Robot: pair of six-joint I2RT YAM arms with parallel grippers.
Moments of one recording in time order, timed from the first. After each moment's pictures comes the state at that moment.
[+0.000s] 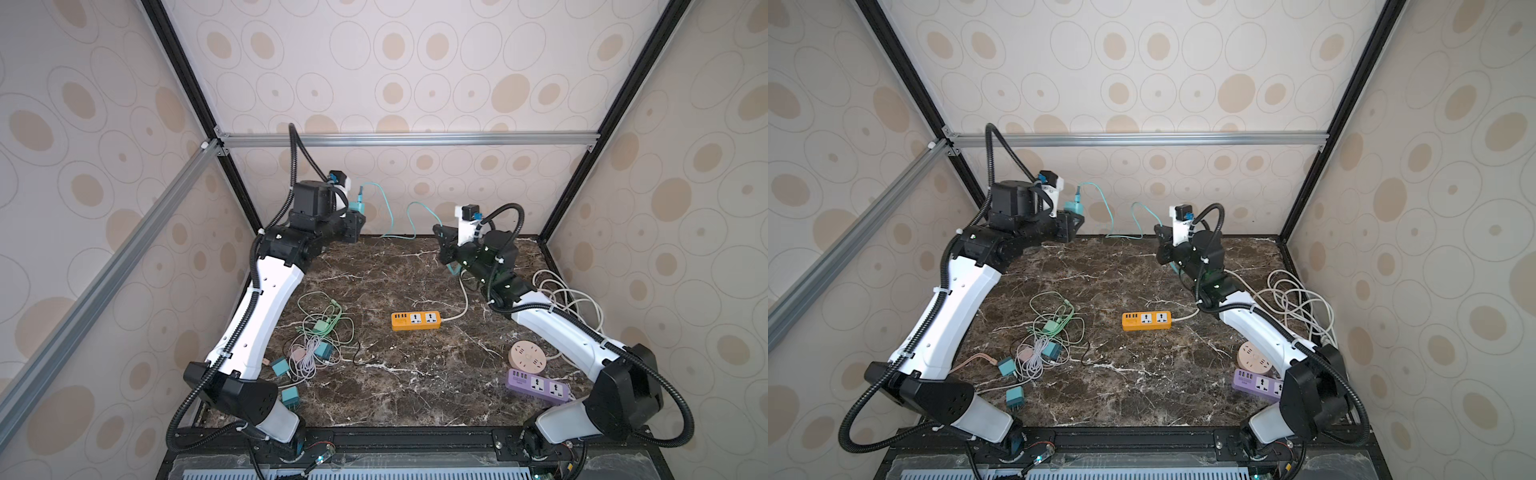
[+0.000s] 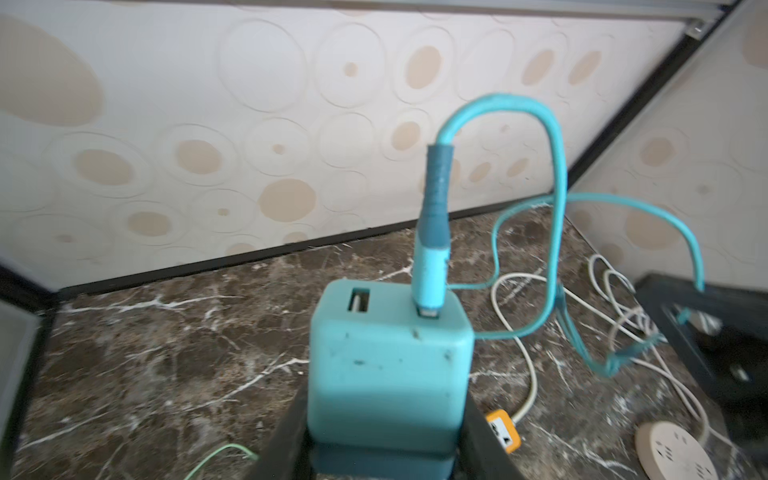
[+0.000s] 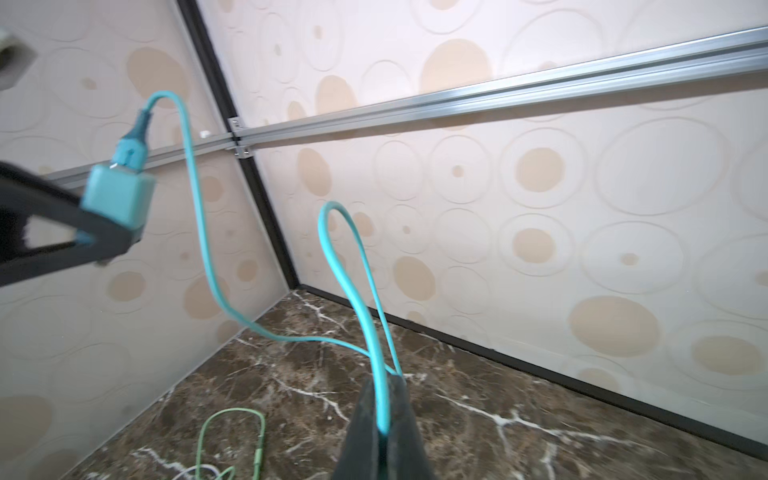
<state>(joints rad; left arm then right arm) -0.40 1.56 1.86 -0.78 0.07 -0.13 0.42 1.45 1.18 0.28 -0.13 0.16</state>
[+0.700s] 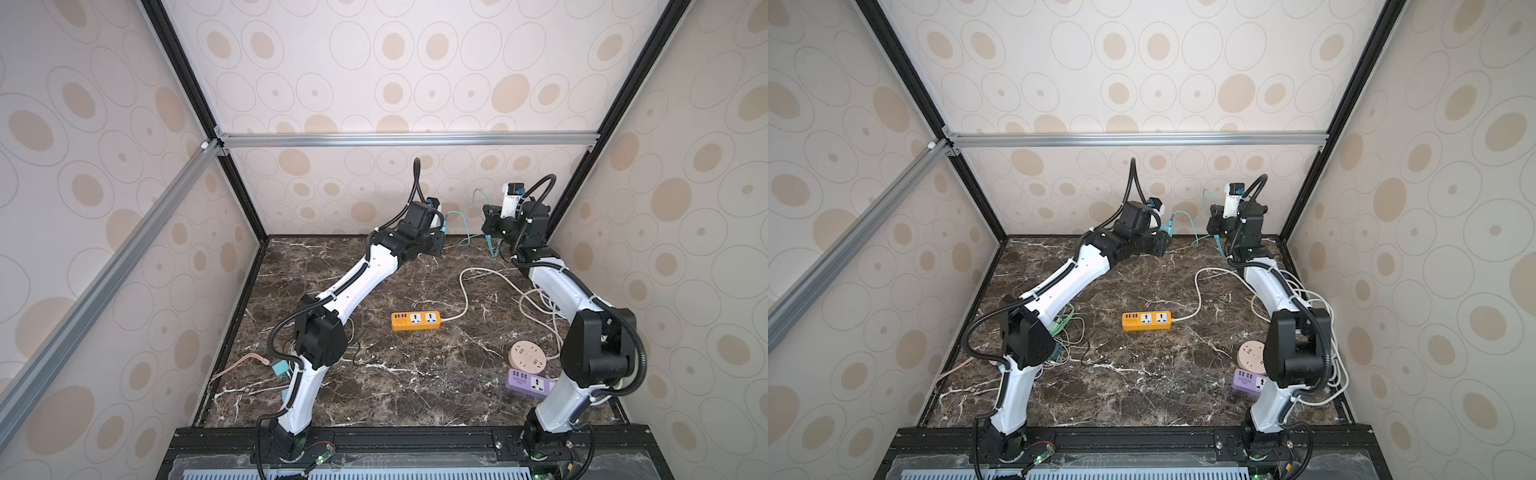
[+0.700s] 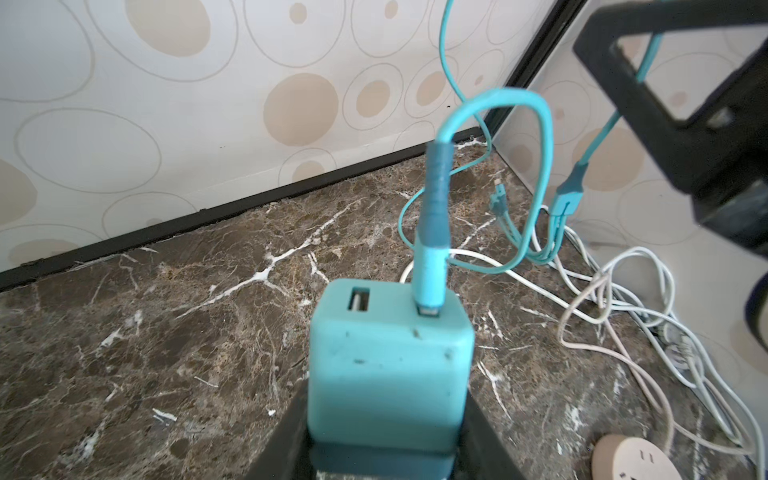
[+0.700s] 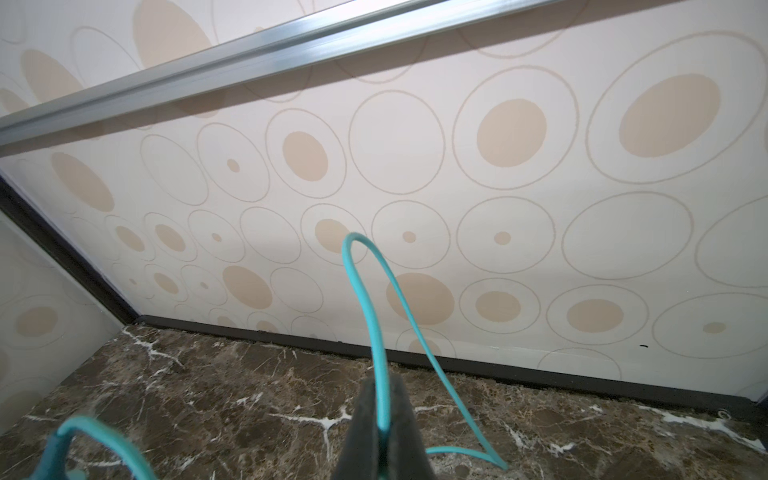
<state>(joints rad) -0.67 2.20 2.26 -0.64 -0.01 -0.27 0.07 1.79 1.50 0.17 -0.21 0.13</state>
